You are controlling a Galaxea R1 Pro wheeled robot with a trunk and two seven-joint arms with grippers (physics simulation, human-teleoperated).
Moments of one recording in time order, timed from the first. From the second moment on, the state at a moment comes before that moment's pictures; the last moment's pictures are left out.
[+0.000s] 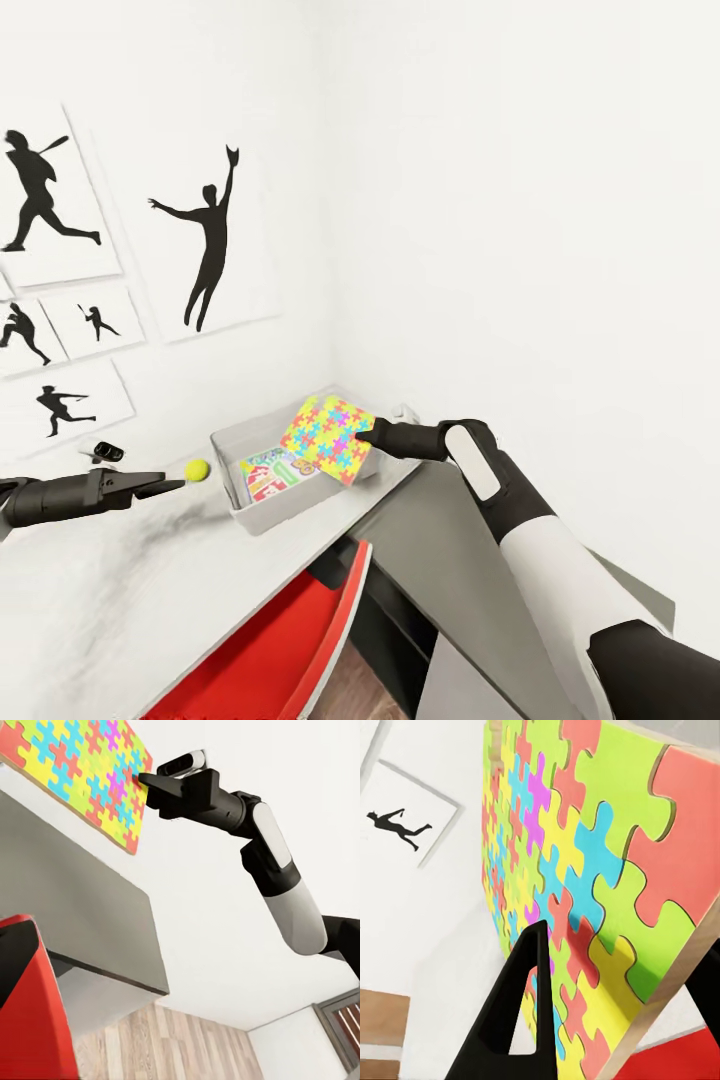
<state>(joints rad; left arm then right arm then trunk) -0.67 0.67 -0.14 -0.93 0.58 0.87 -1.57 -0.92 0.06 0.22 -0.88 -0.78 0.88 0.28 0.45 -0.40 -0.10</state>
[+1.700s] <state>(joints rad) -0.68 0.66 -0.13 -0.92 0.58 0.82 -1.57 -0.94 0.02 0.16 -0.89 -0.78 0.83 0.26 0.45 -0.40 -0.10</state>
